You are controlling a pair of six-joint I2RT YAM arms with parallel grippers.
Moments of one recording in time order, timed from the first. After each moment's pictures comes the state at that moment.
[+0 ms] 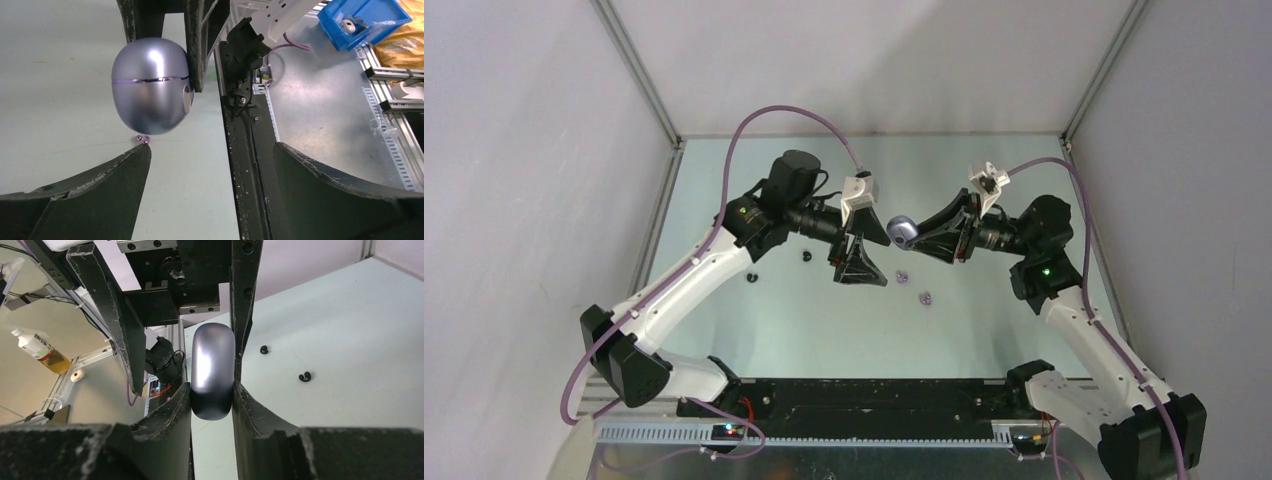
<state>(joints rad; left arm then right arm) -0.71 1.35 1.37 -0.53 0.99 0.19 0.33 0.95 0.81 0.35 -1.05 0.46</state>
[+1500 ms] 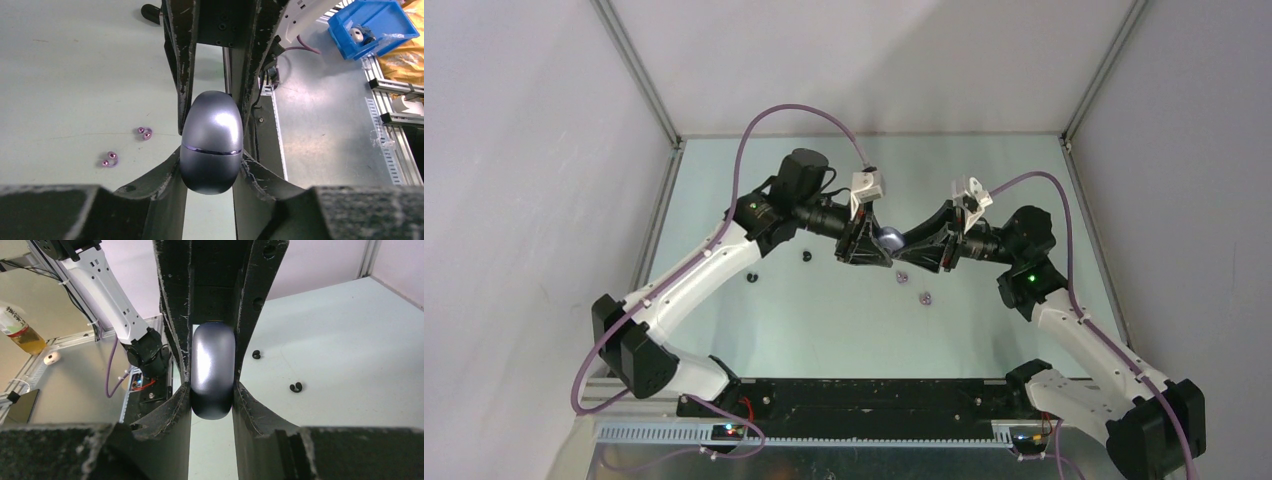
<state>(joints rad) -0.70 1.40 1.38 -0.51 0.96 0.13 0.44 0.98 0.73 0.45 -0.98 0.32</state>
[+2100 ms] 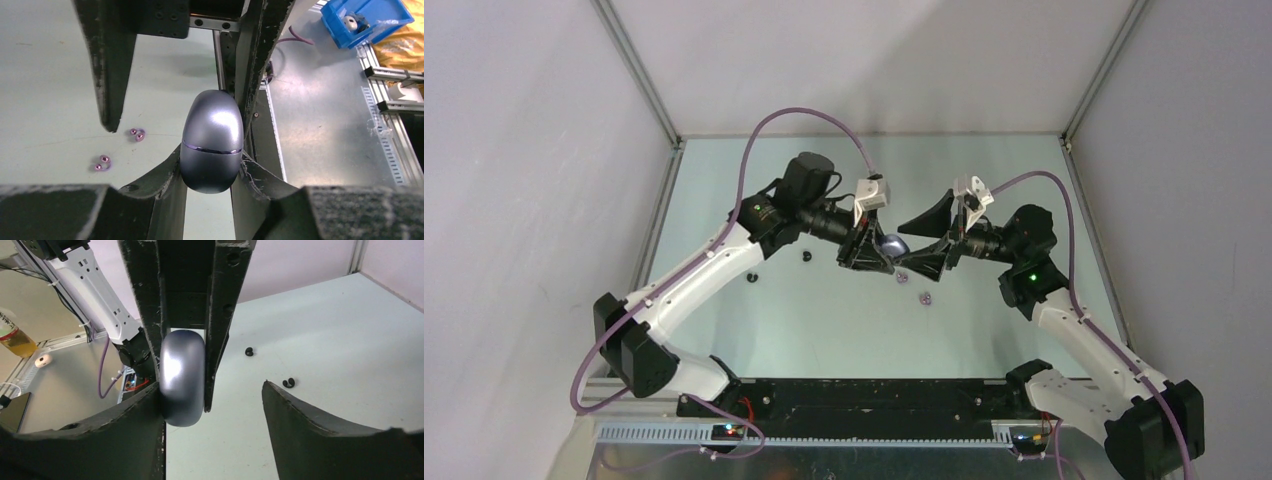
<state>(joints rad) -0.72 1.41 1.38 -0.53 0.97 0.16 0.42 0.98 0.73 0.43 -0.98 0.31</state>
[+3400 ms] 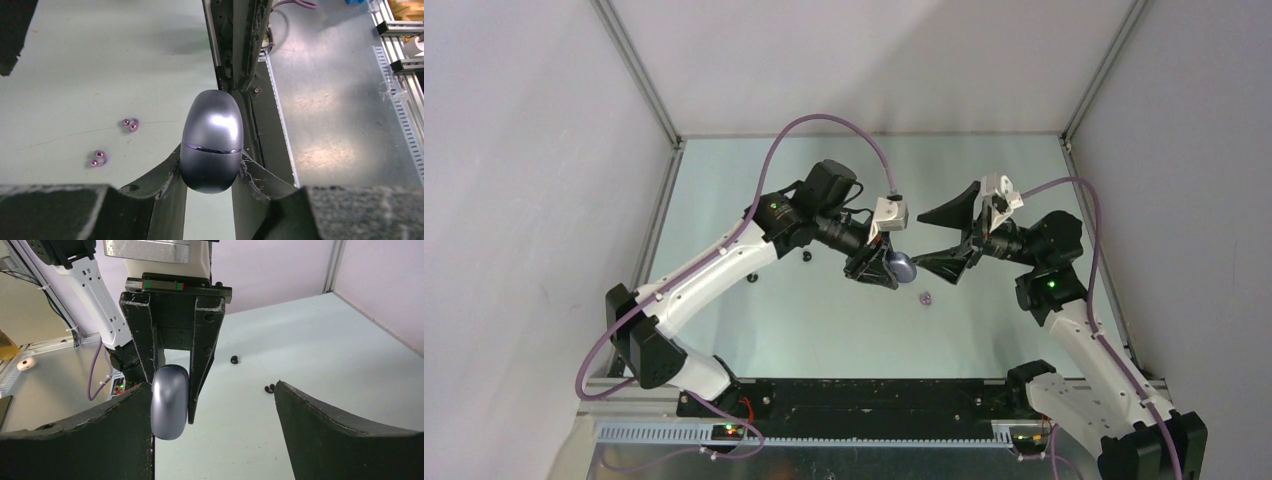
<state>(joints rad) -0.81 1.47 1.46 -0.72 0.91 0.36 0.30 0.88 0.73 0.44 -1.05 0.33</state>
